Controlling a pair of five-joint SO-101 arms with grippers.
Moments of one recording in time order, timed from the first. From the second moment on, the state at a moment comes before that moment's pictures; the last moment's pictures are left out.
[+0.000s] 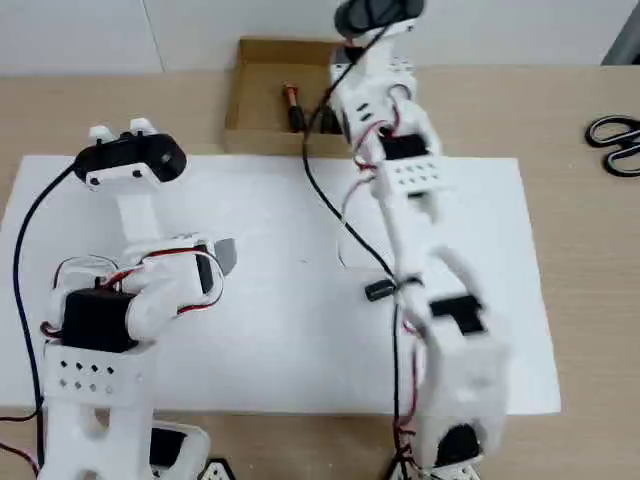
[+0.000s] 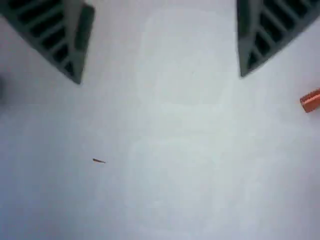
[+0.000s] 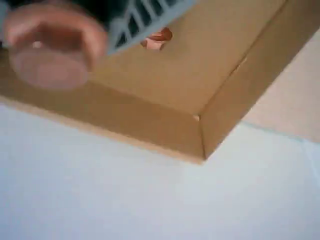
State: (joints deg) left arm 3.3 -44.6 25.5 86.9 20.8; right arm -15.6 32.8 -24.6 14.0 -2.2
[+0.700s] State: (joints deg) left arm 3.3 -44.6 27.6 86.9 20.8; right arm -18.8 70.1 -75.9 30.9 -2.2
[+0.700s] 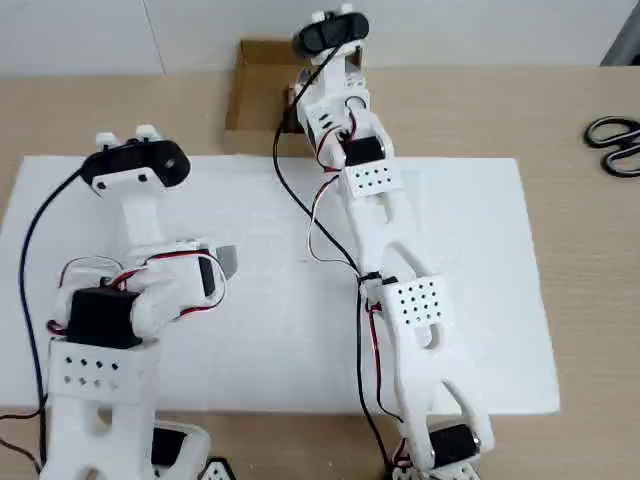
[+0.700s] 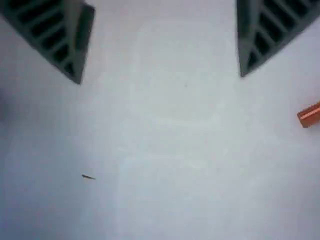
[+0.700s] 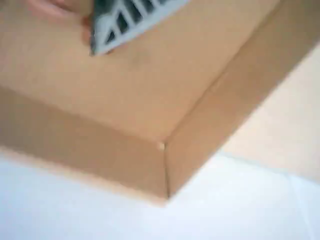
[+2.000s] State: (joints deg) left arm 3.3 -44.6 27.6 89.4 20.8; right arm -15.9 4.5 -60.0 96.7 -2.2
